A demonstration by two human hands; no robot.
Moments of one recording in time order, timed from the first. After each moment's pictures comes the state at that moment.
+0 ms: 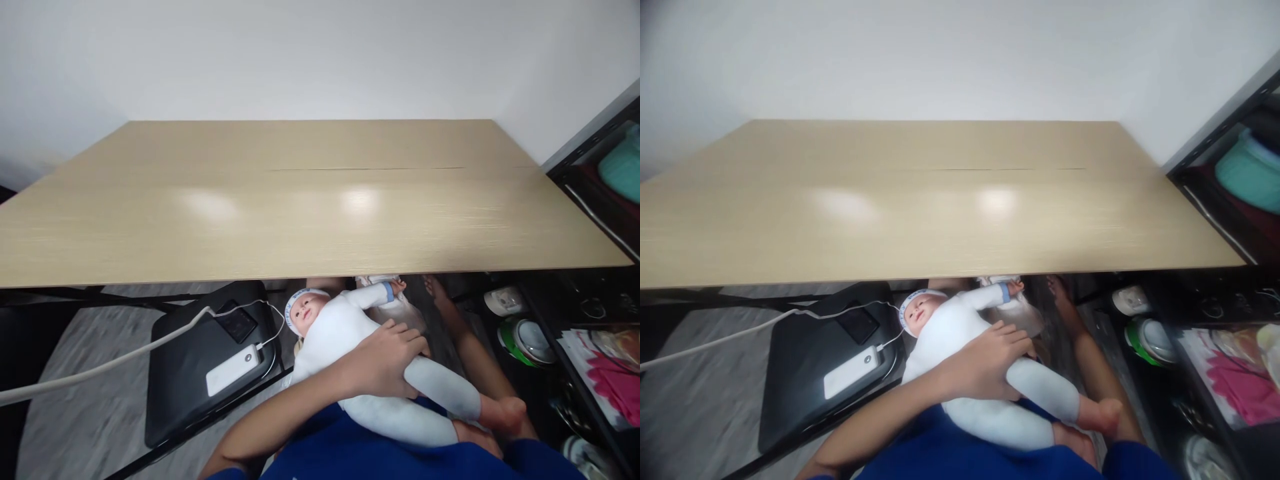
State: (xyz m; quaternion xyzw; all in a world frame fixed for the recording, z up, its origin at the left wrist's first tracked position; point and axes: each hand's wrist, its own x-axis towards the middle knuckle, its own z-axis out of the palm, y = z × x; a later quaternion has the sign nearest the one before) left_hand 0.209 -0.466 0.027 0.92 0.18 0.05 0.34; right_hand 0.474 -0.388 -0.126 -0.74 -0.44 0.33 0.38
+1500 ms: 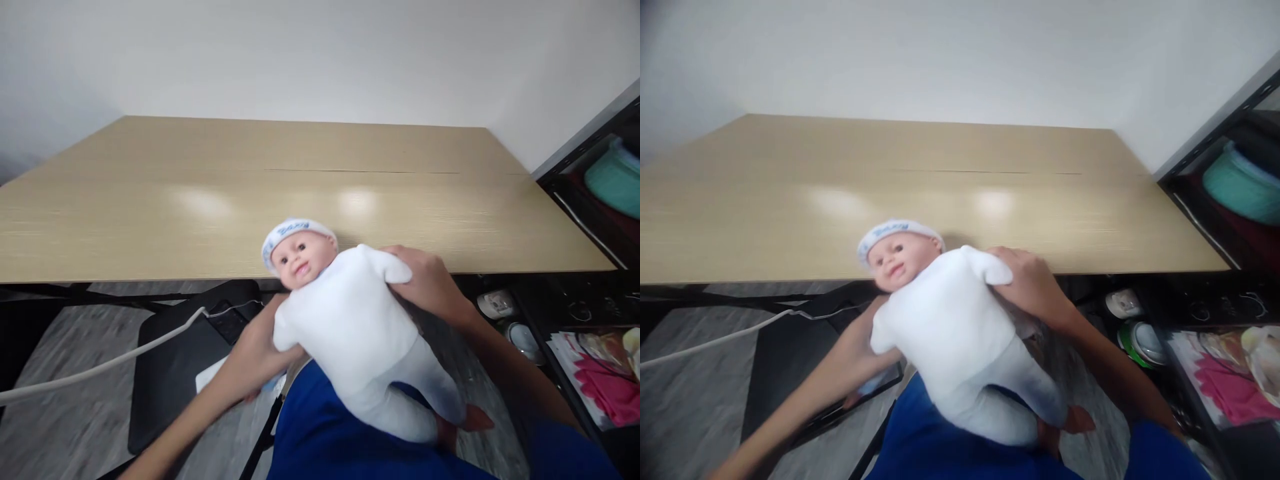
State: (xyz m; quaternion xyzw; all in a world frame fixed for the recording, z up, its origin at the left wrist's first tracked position) left_hand 0.044 -0.466 0.060 0.68 0.58 0.23 0.38; right_hand 0.388 -0.407 0.080 -0.53 -0.79 0.17 0.27
